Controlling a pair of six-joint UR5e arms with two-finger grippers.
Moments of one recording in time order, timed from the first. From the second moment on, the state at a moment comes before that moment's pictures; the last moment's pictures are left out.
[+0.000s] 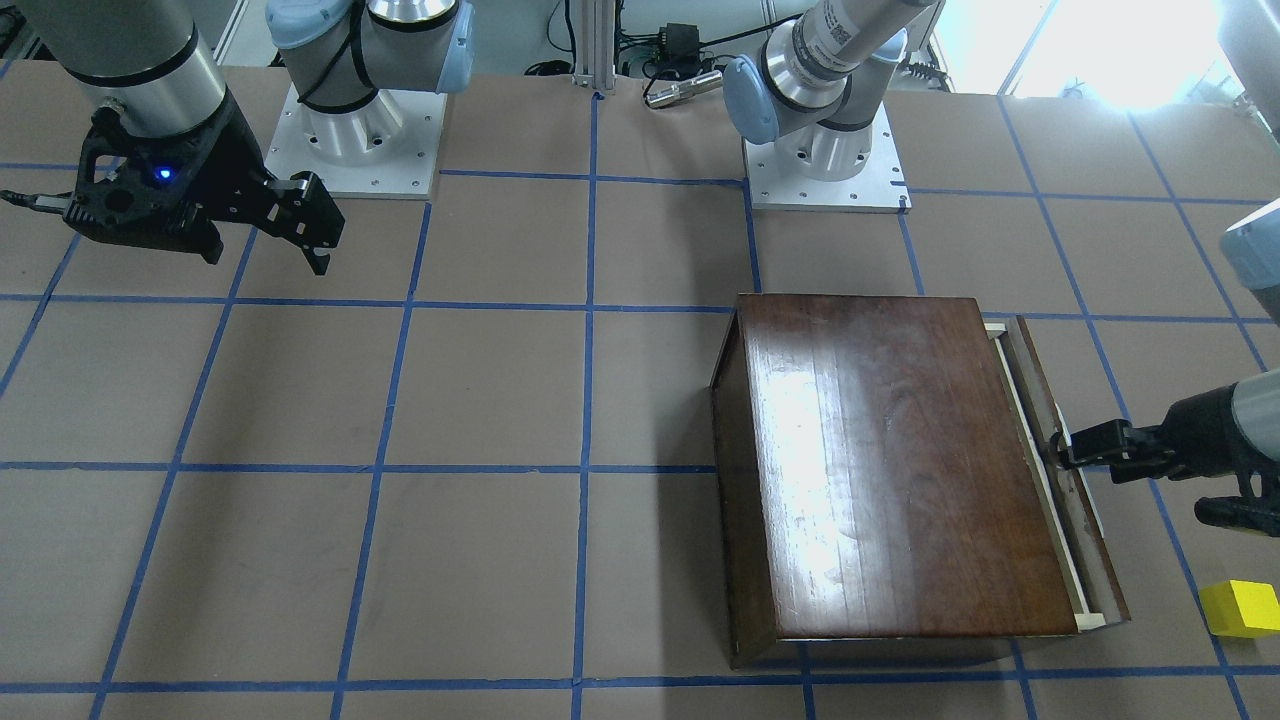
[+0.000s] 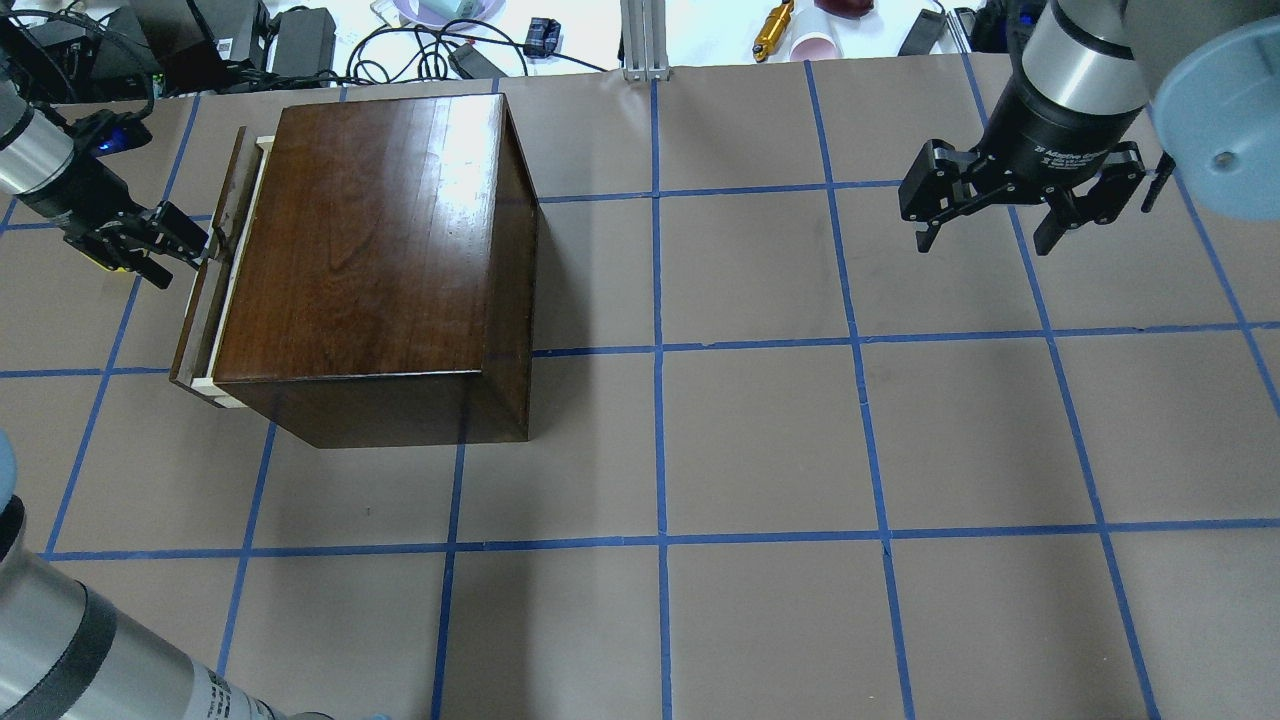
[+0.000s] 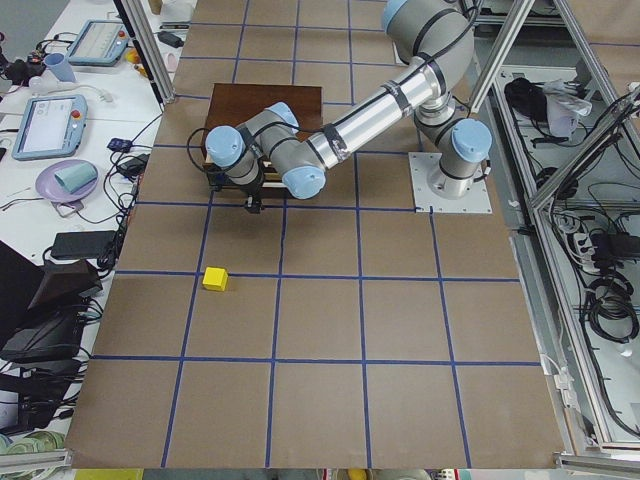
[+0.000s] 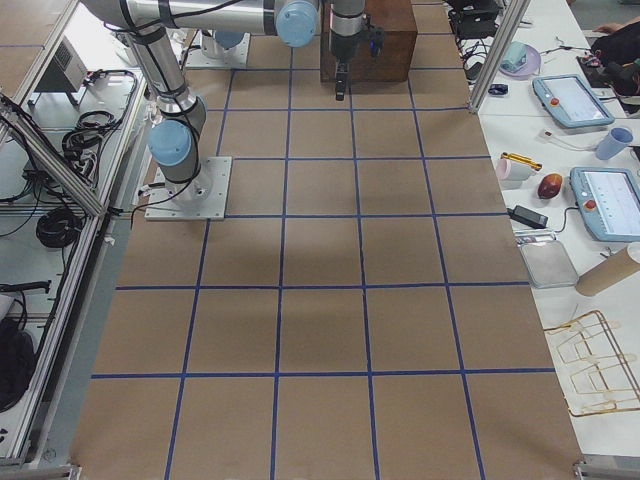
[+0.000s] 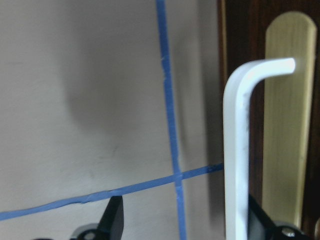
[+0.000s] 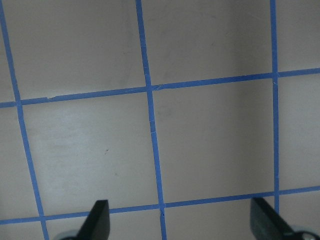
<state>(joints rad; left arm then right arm) -1.03 -2.05 -1.43 -1.47 1.44 0.64 1.52 -1.59 1.63 -1.60 -1.59 0.04</state>
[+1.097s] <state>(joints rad) -0.96 -2.05 -1.41 -1.43 1.54 0.72 1.52 -1.59 1.63 -1.60 -1.59 0.04</state>
